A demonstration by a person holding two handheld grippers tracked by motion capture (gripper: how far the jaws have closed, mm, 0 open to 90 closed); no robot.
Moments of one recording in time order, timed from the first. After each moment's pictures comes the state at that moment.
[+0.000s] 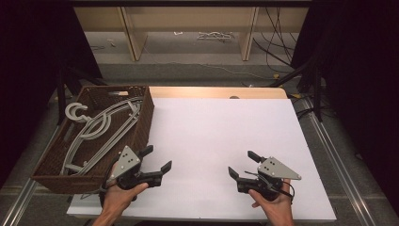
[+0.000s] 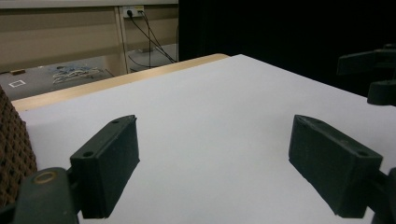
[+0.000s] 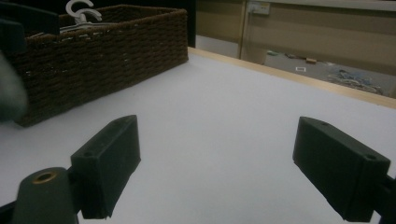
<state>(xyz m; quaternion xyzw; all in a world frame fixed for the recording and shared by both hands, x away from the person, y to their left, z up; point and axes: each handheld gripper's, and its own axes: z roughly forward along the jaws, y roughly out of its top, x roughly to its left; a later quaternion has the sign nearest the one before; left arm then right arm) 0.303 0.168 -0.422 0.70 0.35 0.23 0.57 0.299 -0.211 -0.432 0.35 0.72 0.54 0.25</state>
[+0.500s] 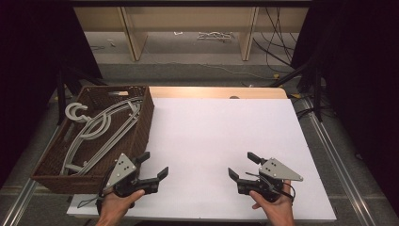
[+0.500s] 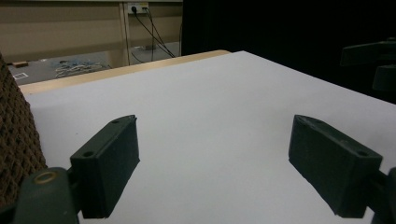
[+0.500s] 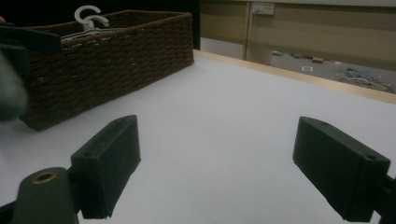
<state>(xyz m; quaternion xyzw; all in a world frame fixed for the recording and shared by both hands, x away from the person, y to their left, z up) 0.293 0.175 -0.433 0.70 0.36 0.22 0.57 0.296 -0.212 -0.432 0.35 0.72 0.54 0.25</state>
